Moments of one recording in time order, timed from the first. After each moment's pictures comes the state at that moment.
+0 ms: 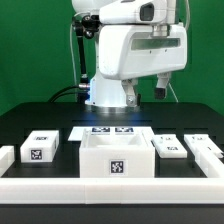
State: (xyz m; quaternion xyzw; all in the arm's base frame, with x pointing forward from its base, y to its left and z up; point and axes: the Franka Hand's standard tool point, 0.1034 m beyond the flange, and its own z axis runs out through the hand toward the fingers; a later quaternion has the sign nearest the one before) arm 0.570 0.057 0.126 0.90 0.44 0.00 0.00
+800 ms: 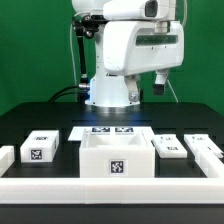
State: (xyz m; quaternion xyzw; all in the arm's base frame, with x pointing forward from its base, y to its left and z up) arm 0.542 0.064 0.124 0.88 0.48 0.00 0.00
